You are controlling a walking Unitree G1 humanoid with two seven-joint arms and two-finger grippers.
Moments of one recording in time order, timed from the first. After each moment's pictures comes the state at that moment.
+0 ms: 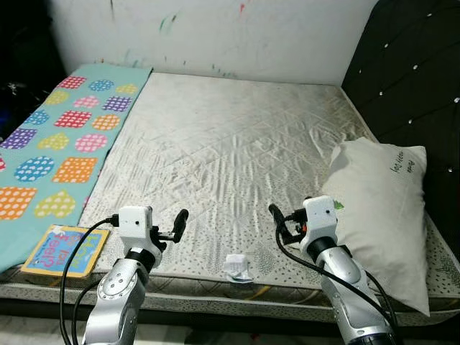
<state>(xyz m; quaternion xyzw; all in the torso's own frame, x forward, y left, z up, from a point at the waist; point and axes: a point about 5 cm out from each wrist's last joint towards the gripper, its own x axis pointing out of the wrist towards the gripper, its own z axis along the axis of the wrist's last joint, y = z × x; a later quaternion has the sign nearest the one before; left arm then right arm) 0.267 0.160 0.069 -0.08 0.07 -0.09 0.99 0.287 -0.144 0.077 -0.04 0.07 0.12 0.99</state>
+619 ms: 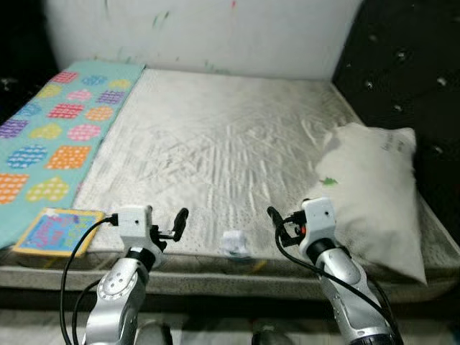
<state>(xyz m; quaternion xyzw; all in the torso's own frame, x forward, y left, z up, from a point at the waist) 0.266 0.159 0.072 -0.09 0.07 -0.09 0.99 0.287 -0.143 0.077 -0.04 0.07 0.13 0.99</state>
